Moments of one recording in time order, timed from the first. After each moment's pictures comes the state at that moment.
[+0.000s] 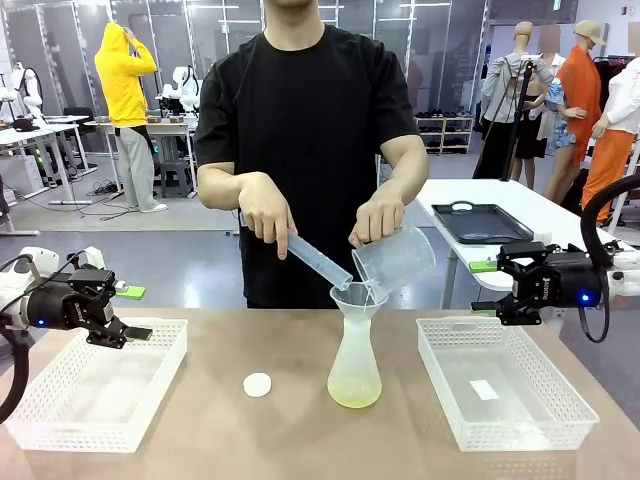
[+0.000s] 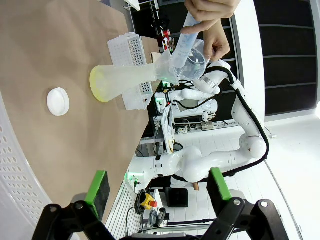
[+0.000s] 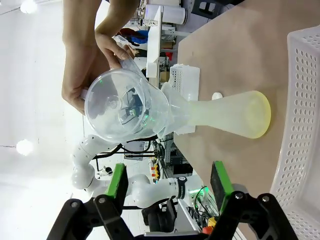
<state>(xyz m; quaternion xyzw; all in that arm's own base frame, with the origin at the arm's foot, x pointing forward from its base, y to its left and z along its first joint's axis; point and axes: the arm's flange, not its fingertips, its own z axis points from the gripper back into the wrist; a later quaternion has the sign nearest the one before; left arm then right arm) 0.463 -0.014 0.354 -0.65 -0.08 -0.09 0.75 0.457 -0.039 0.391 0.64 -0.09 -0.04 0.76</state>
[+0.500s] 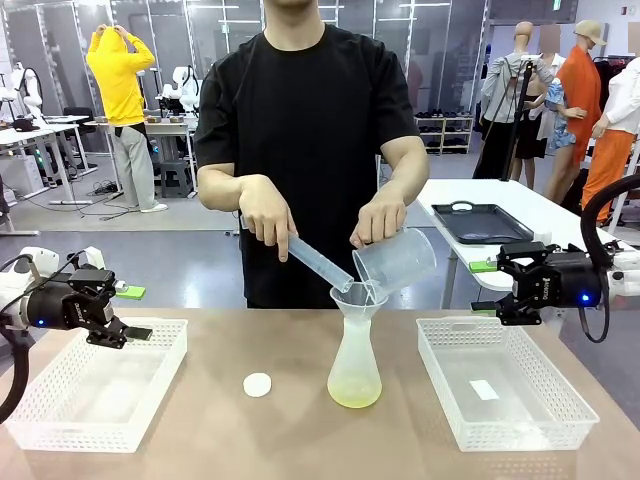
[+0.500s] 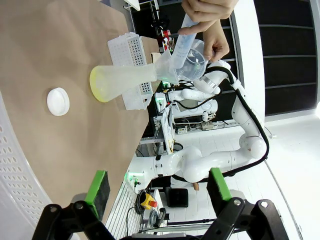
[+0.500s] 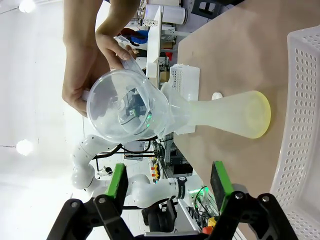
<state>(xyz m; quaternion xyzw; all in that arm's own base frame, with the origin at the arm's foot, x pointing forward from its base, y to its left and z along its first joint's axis) 0.463 -0.014 0.354 -0.65 -0.08 -0.09 0.75 0.457 -0.039 0.391 0.64 -0.09 -0.05 0.76</state>
